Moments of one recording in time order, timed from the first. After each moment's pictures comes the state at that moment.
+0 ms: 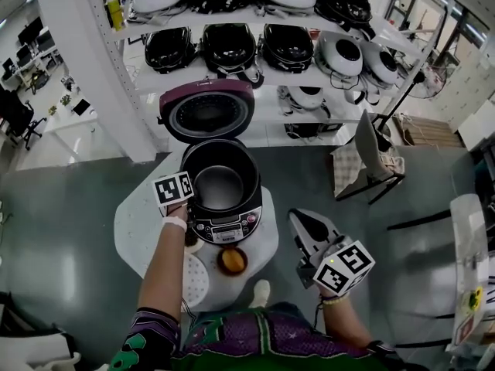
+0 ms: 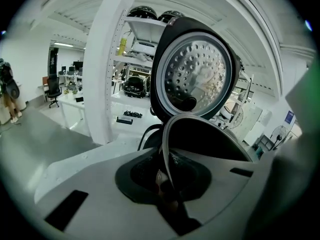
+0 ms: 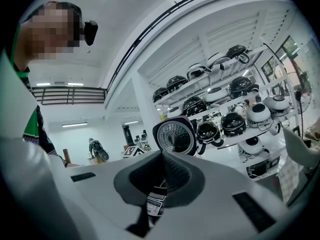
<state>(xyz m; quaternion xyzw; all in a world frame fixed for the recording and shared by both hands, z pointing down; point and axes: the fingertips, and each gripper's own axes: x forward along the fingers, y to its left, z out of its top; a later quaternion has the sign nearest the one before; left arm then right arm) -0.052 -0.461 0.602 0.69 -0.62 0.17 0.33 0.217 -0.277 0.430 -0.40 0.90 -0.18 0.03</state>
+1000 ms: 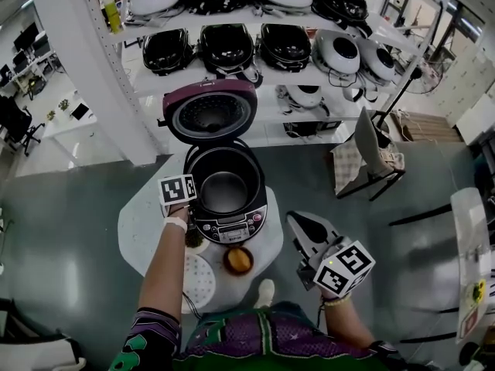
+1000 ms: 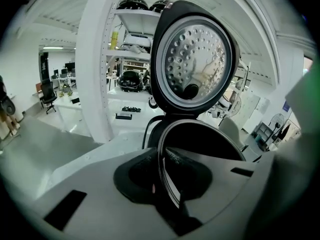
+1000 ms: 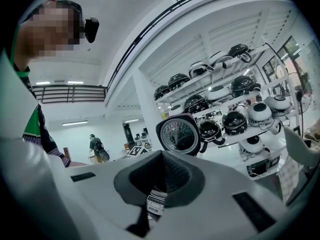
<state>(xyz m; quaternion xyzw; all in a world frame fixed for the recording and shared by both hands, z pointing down) -0.060 -0.458 0.623 0.70 -0.60 0.23 0.32 0.195 -0.266 0.431 -0.40 0.90 -0.18 0.02</state>
